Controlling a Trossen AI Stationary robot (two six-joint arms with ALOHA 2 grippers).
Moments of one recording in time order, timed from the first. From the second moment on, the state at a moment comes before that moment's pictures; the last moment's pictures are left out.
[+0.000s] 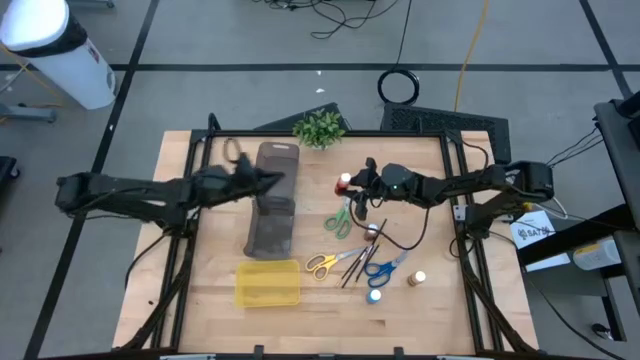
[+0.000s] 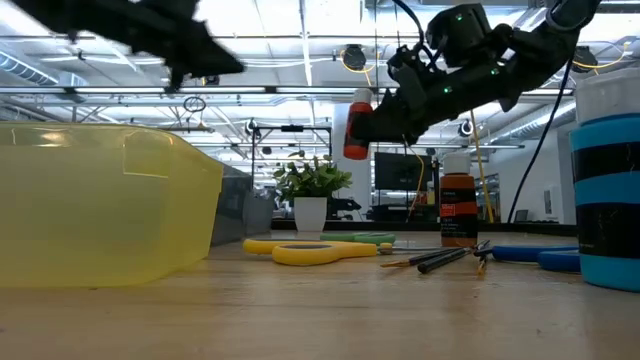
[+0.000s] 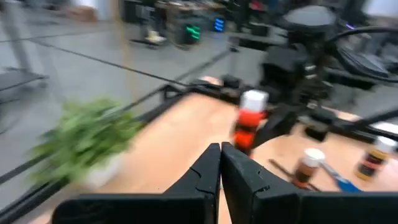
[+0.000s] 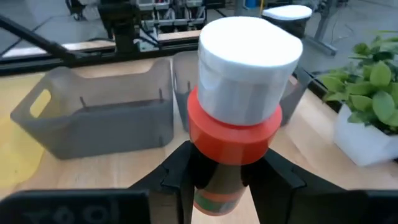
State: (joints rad) left arm 0.09 0.98 0.56 0.26 -0.27 -0.15; right arm -0.21 1.48 0.60 0.61 -0.01 0.03
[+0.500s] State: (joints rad) left arm 0.00 1.57 1.19 -0.19 -0.07 -0.03; right arm -0.08 1.51 0.61 0.61 0.00 -0.12
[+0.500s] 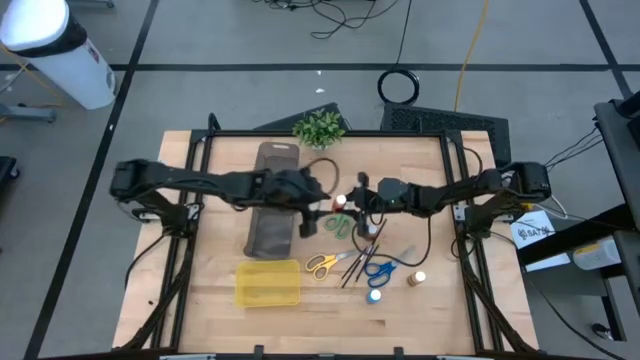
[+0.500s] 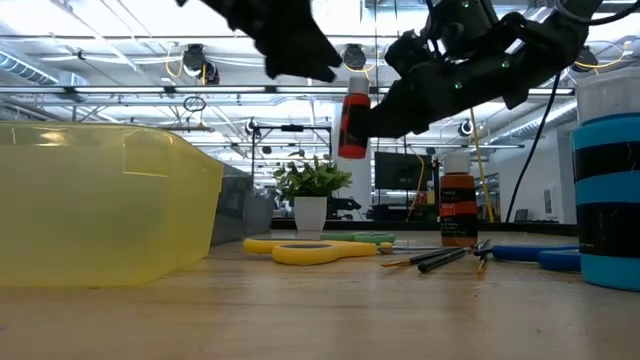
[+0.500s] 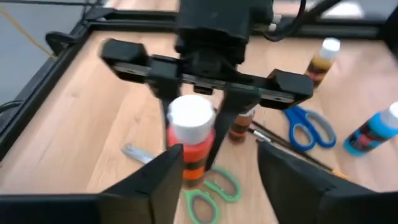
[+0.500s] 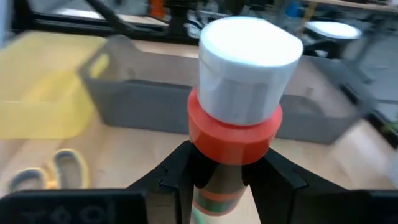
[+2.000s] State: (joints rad) left arm 0.01 1.72 1.26 -0.10 -0.06 -0.05; right arm 0.00 1.51 0.60 0.58 0.08 -0.11
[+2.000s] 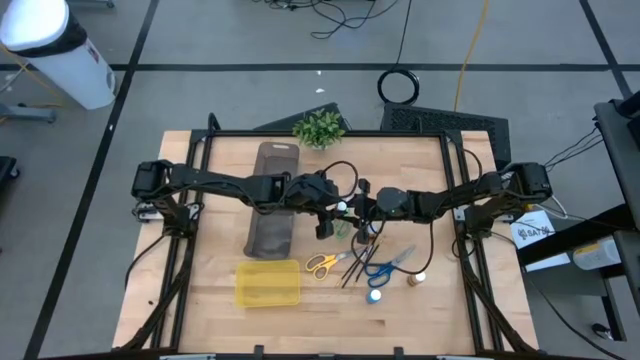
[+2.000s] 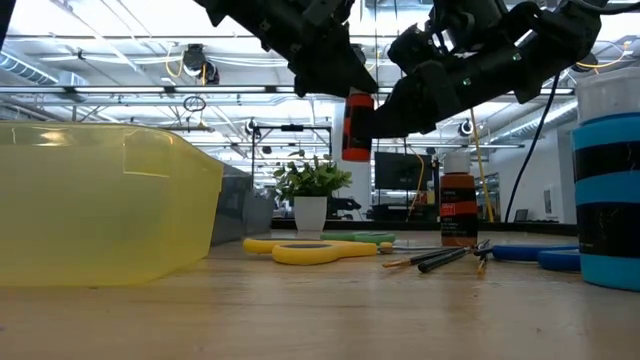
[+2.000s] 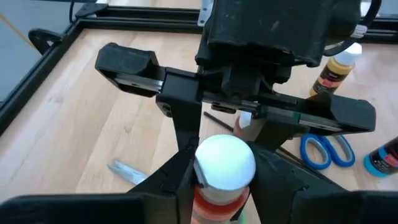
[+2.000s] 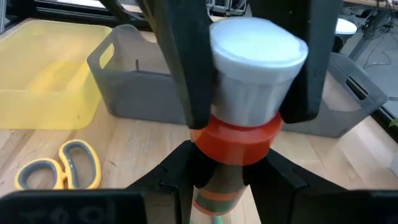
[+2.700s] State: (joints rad) left arm 0.17 1.22 1.04 -0.28 -0.35 -0.06; right arm -0.01 1.35 0.60 0.49 0.13 0.07
